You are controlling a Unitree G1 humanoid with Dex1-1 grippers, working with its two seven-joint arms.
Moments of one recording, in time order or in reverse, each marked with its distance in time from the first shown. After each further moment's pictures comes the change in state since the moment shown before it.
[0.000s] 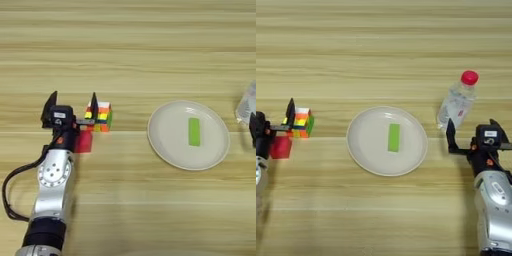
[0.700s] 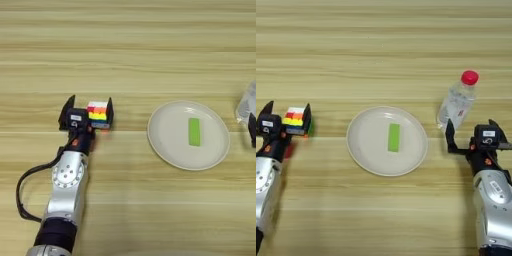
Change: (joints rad) left arm -0.003 -0.039 -0.058 0.045 0.006 0.008 -0.015; right arm -0.009 -0.001 0.003 0.031 -0.004 -0.022 0.002
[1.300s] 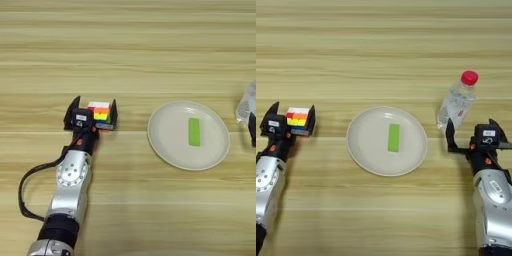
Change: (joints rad) left arm -0.042 0.000 -0.013 0.084 0.004 -0.028 0.005; right arm -0.004 0.001 0.000 0.000 0.000 -0.003 -0.003
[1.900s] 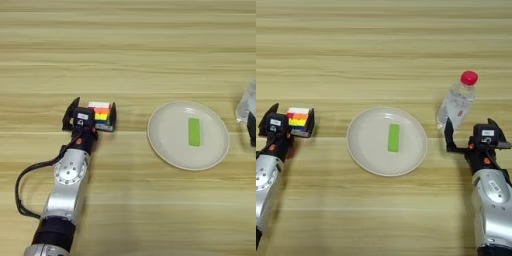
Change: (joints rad) left arm 0.068 0.027 -0.018 -0.214 0.052 0.267 -0.003; right arm -0.001 0.010 0.004 -0.001 0.000 -0.003 -0.002
